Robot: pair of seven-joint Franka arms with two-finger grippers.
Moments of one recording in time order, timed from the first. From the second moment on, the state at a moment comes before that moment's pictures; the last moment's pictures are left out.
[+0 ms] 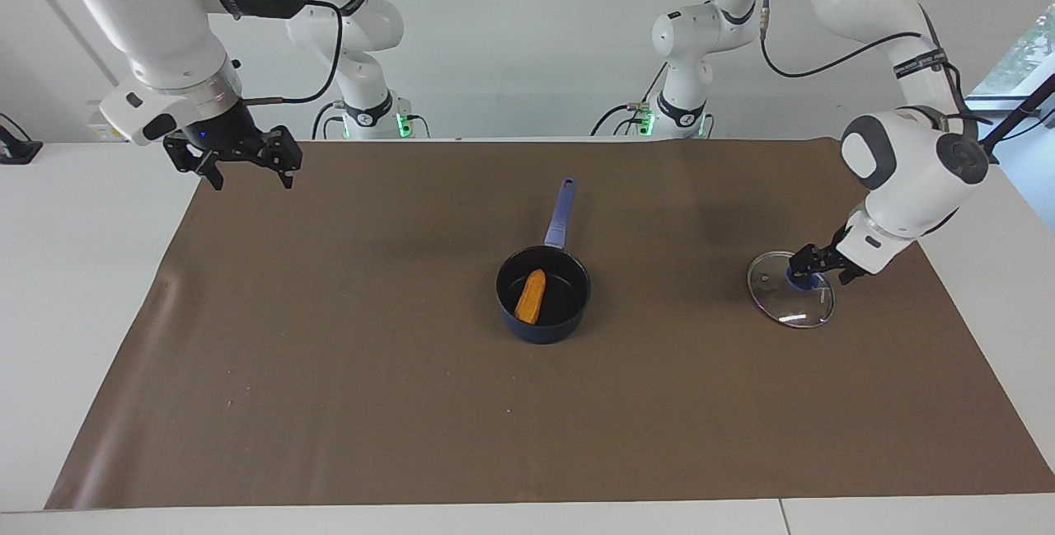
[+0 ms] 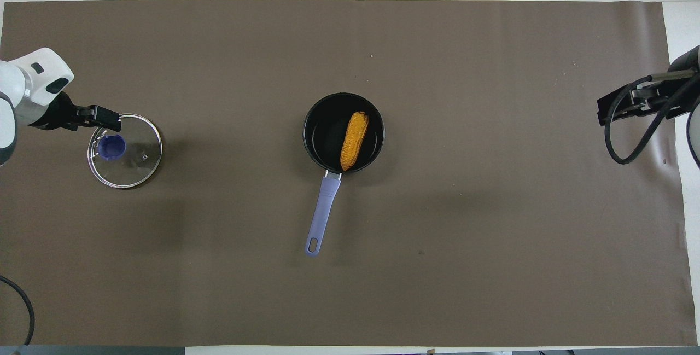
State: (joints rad) left arm 0.16 0.24 -0.08 -1.78 -0.02 1.98 0.20; right arm 0.02 0.07 0.00 -1.51 -0.07 1.50 -0.03
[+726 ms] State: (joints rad) left arm 0.07 -0.02 -0.09 -1.76 0.03 1.60 0.09; right arm 0.02 -0.02 -0.04 -1.69 -0.07 1.61 -0.07
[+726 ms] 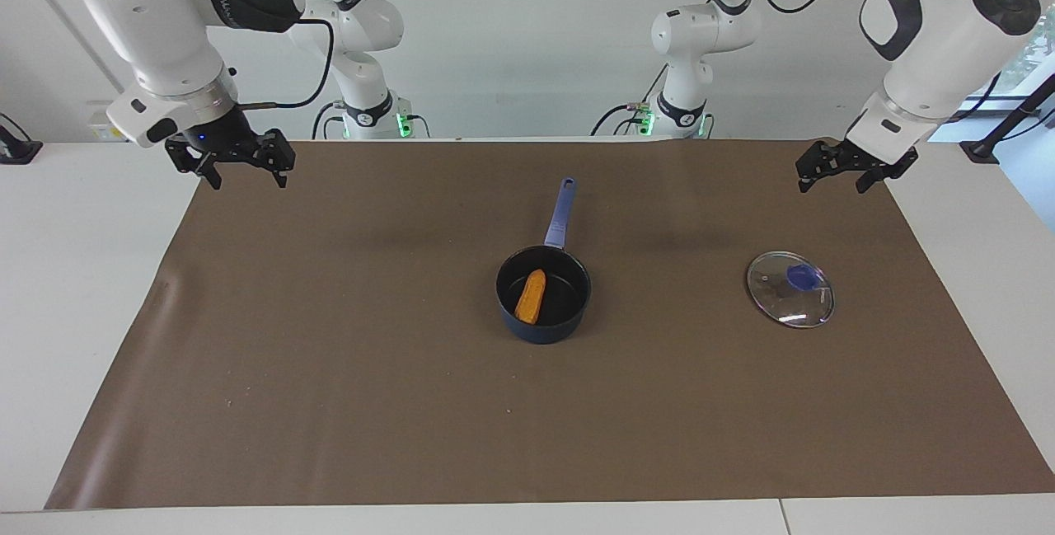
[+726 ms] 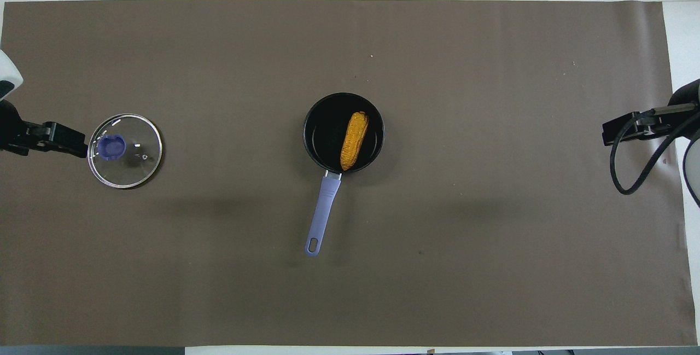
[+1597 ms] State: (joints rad) left arm -0.02 -0.03 -0.01 -1.69 0.00 1.59 0.03; right arm 0.02 -0.02 -0.05 -1.65 -0.07 1.59 -0.07
